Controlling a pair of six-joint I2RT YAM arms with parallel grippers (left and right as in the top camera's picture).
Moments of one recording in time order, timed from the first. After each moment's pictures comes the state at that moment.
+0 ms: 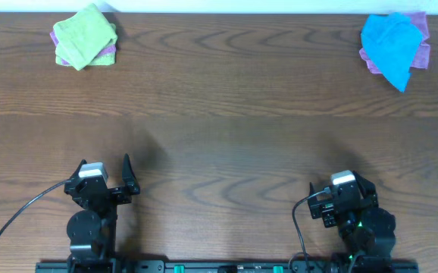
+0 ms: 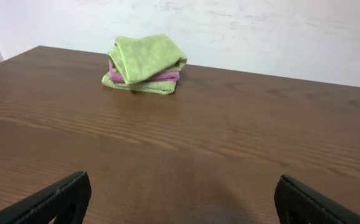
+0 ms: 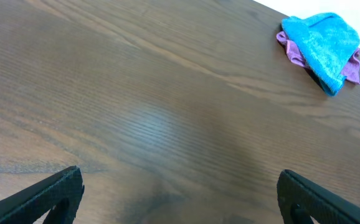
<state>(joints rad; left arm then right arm) 0.01 0.01 0.08 -0.25 -0.08 -0.10 0.01 0.02 0.17 -0.63 -0.07 -0.32</state>
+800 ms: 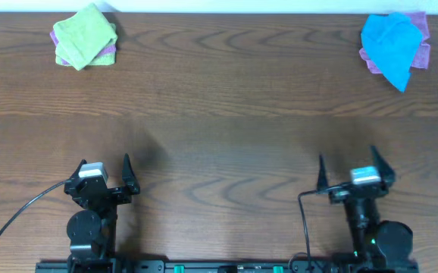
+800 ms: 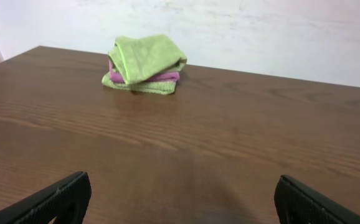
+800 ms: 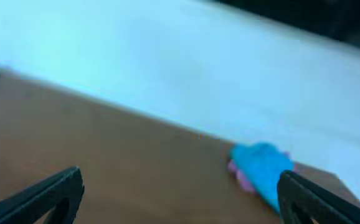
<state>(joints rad) 0.01 0.01 0.08 -0.25 -0.08 -0.10 0.01 0.03 0.15 -0.05 -0.09 -0.21</state>
